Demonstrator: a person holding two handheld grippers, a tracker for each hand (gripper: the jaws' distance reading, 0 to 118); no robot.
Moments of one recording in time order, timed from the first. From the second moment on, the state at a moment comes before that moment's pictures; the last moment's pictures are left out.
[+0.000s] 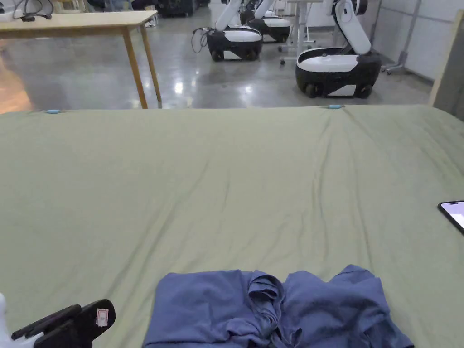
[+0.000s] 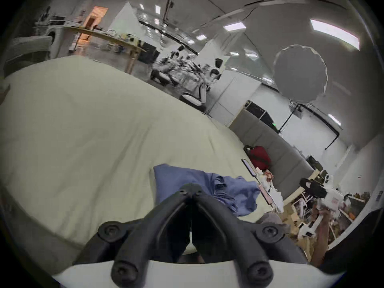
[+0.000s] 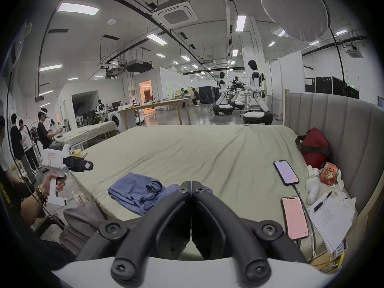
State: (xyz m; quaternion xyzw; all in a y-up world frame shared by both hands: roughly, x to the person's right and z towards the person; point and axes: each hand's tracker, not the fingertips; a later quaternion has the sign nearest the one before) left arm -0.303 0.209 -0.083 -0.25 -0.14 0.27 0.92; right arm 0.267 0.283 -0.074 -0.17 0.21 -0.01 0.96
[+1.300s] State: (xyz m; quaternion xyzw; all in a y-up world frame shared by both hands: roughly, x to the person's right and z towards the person) left arm -0.296 0.113 -0.178 -0.32 -0.16 0.39 0.85; right arm 0.284 0.280 -0.044 -0.18 0.18 0.01 0.97
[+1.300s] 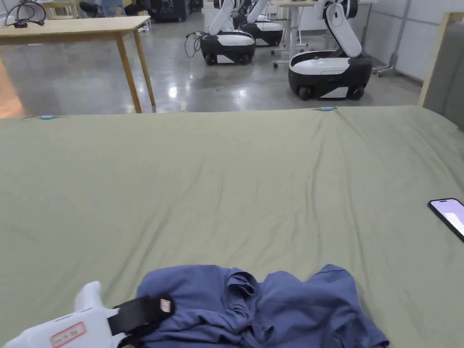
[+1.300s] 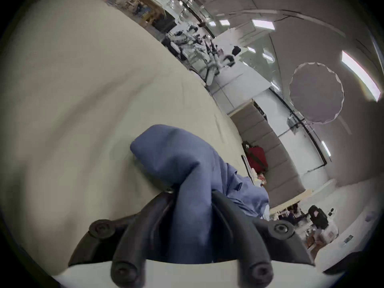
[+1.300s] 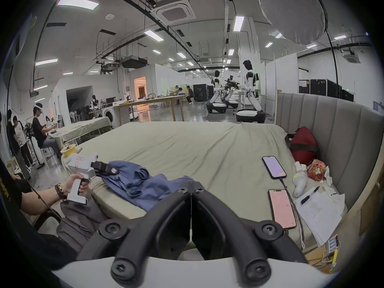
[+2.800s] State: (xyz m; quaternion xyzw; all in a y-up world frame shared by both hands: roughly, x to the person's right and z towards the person) left arm -0.217 0.230 -0.133 -0.28 -0.25 0.27 0.89; right arm 0.300 0.276 -0.041 -0.19 0.17 -0.01 0.97
